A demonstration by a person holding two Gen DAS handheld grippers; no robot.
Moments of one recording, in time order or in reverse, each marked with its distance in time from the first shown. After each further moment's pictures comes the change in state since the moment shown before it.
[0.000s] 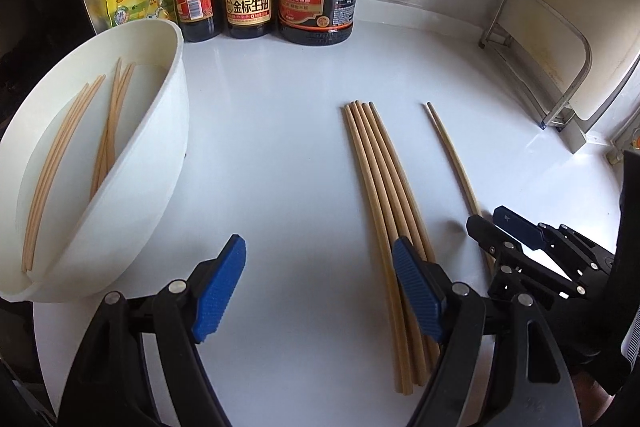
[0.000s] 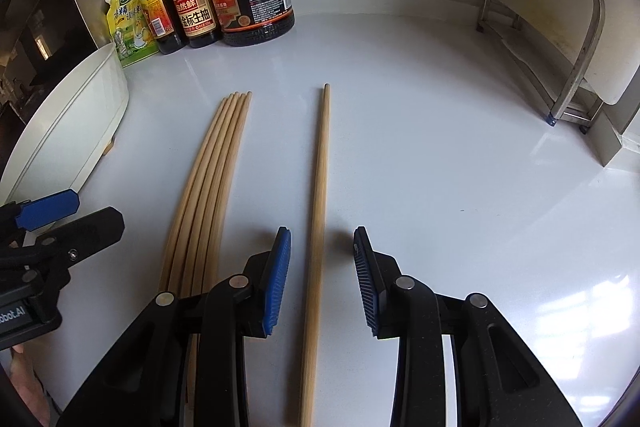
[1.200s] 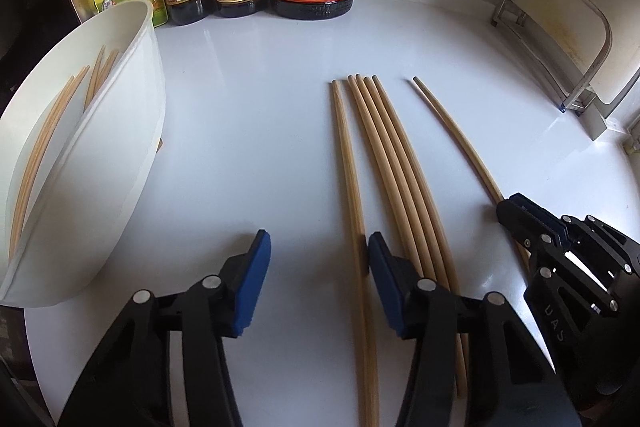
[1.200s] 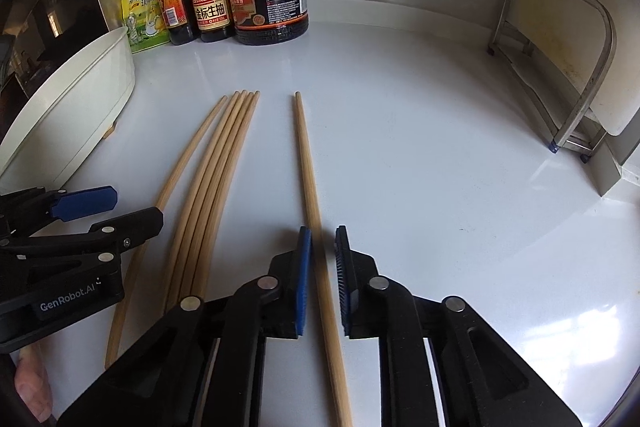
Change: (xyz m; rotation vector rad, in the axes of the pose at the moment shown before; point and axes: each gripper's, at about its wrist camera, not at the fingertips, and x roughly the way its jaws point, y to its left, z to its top) left arm 0.031 -0.010 -0.001 0.026 0.027 0.039; right arm 0.002 0.008 0.001 -0.094 -0.034 -0.025
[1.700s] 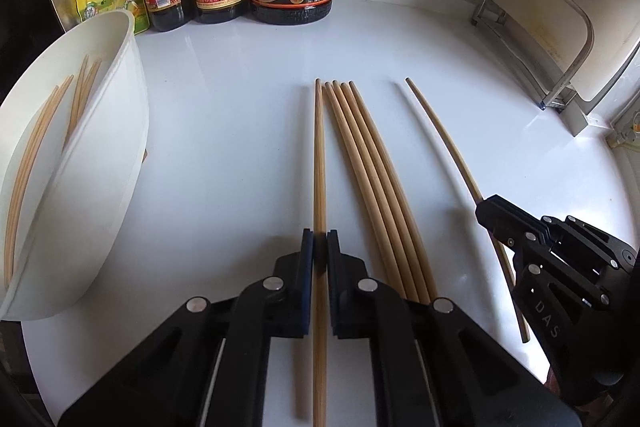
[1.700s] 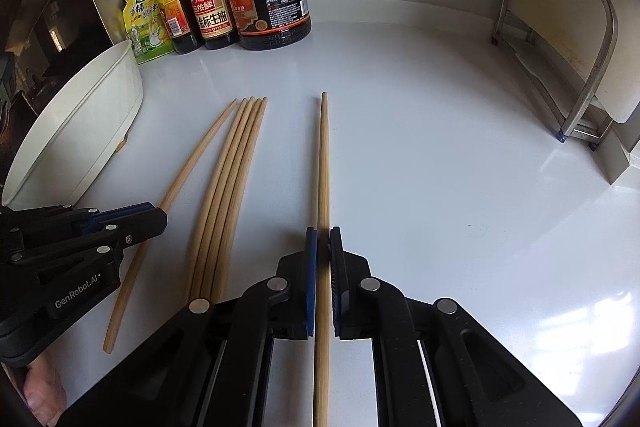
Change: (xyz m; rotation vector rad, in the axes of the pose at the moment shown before) left arm -0.010 -0.004 0.006 0.023 0.000 -0.066; right arm -0.011 -0.005 0.005 0.077 0.018 0.072
